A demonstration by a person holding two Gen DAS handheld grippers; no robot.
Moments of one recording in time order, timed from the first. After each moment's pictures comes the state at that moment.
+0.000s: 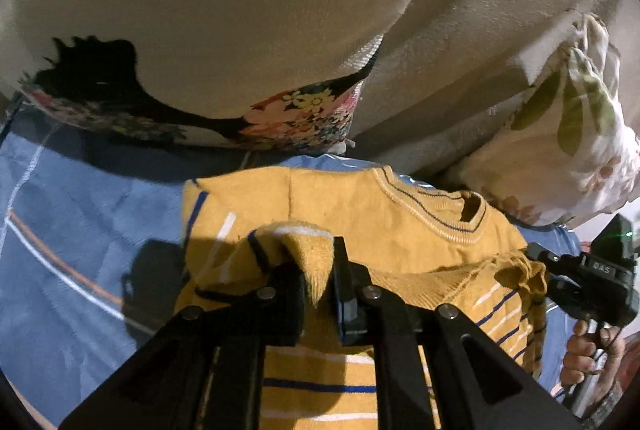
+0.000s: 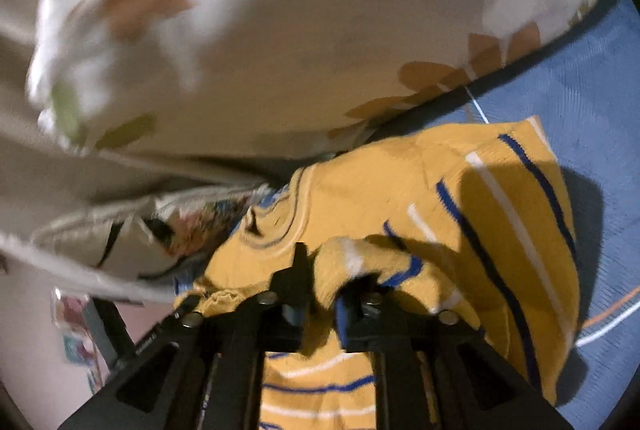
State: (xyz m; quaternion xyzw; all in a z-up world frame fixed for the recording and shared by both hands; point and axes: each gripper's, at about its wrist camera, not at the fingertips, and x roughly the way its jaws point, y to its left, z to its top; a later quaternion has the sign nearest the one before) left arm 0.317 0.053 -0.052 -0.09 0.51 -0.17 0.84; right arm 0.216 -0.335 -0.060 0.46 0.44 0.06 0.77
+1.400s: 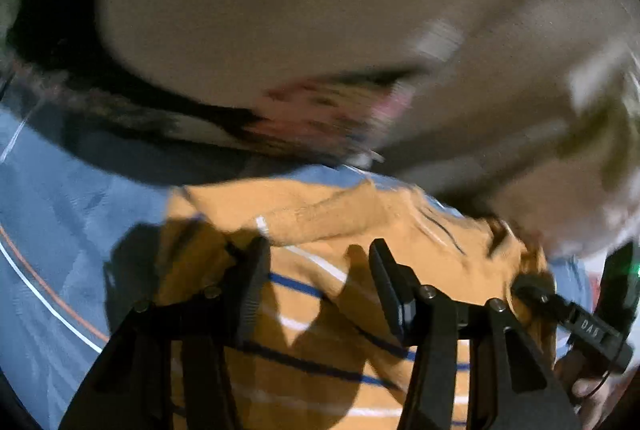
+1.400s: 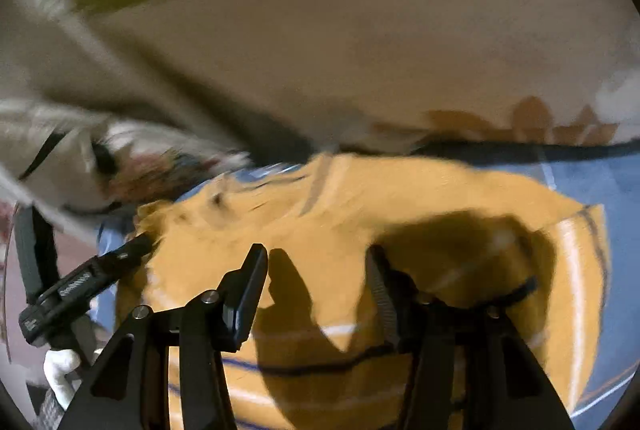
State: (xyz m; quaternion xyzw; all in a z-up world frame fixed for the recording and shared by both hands) left arm 0.344 0.059 -0.084 -0.14 0.51 -0.12 0.84; right arm 0.255 -0.288 -0.068 0.25 0.47 0.05 0.84
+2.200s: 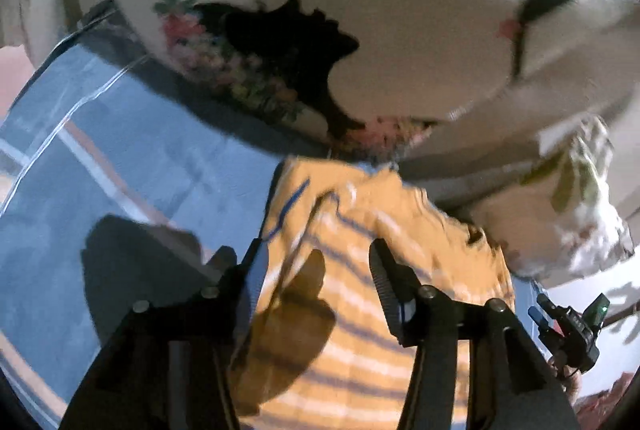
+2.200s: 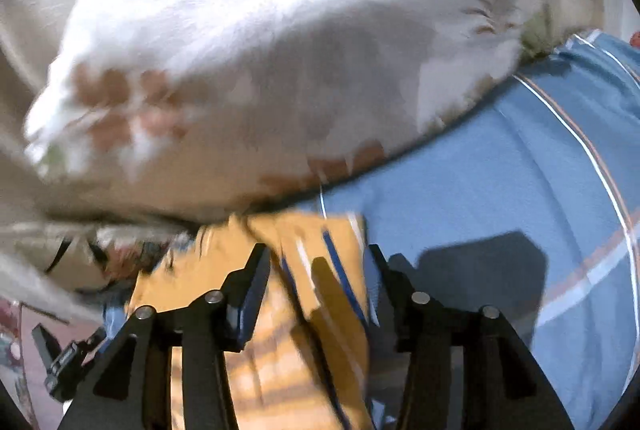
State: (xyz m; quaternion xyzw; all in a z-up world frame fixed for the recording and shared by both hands) left arm 0.271 0.135 -0.043 -0.22 0.50 -0.11 0.83; right arm 0.150 -0.406 -0.023 0.34 0.41 -0.05 0.84
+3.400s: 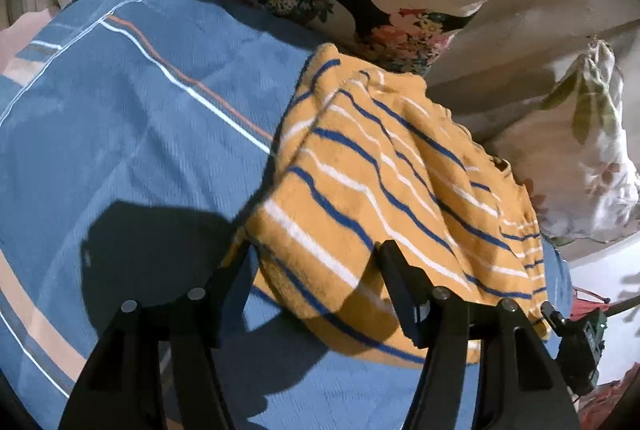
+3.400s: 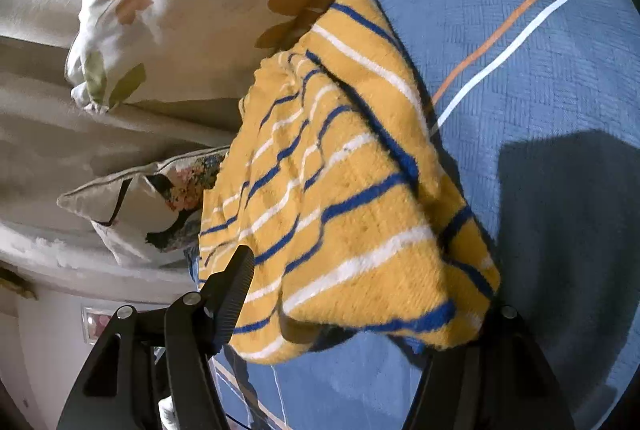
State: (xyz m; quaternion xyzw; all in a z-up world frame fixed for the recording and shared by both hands) left arm 0.216 0.114 -0.082 -0.20 0.53 -0.08 0.82; right arm 0.087 -0.328 -0.096 0.52 0.42 0.05 0.74
